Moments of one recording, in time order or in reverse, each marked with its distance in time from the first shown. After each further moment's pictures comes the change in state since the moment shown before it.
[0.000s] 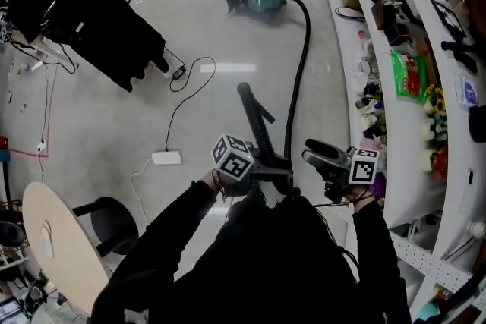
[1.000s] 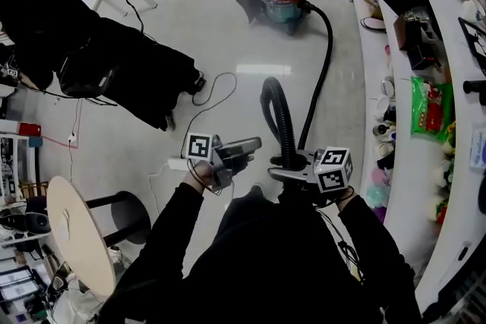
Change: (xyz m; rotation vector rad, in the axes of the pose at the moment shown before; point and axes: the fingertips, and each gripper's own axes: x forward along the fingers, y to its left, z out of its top) left arm -0.028 0.132 0.184 -0.460 -0.533 0.151; right arm 0.015 -0.062 0.087 -0.221 0.330 0.316
